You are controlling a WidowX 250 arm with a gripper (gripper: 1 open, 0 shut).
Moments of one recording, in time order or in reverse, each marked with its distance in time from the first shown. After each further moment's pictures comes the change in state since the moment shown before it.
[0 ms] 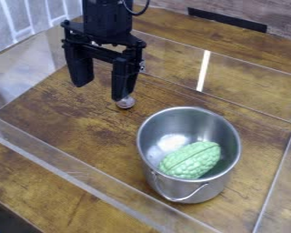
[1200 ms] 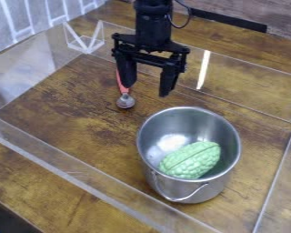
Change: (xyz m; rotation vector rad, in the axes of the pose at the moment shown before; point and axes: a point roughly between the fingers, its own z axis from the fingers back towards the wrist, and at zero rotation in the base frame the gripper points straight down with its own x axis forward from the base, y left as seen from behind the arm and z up) arm 0.080 -0.004 -0.032 -0.004 -0.063 0.118
